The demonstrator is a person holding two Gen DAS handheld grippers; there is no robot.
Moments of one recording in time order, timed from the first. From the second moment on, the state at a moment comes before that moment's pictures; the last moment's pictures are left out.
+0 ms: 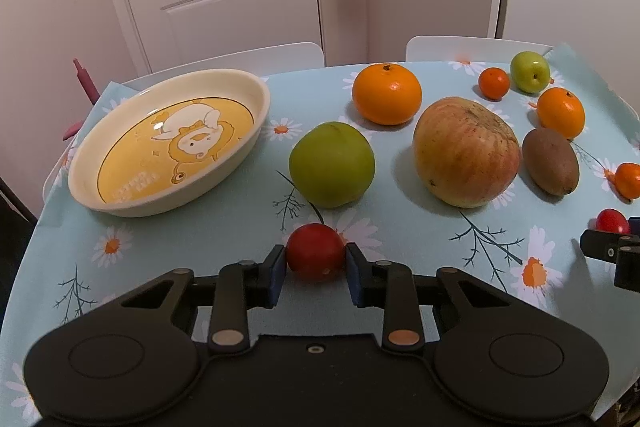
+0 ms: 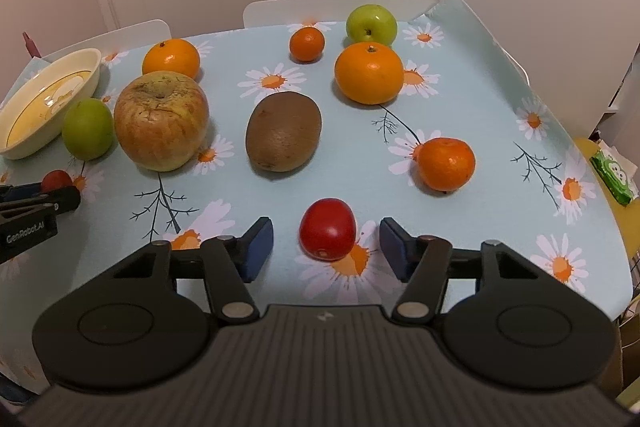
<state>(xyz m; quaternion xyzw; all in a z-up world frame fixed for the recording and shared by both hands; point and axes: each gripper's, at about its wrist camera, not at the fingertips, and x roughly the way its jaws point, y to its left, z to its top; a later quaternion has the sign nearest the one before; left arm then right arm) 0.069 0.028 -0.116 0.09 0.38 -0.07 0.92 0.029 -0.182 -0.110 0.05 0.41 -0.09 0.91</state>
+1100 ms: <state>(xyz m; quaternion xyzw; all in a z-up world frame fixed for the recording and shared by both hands) 0.036 0.037 -0.009 0.03 0.34 0.05 0.94 0.082 -0.152 0.001 -0.02 0.36 0.11 0.92</state>
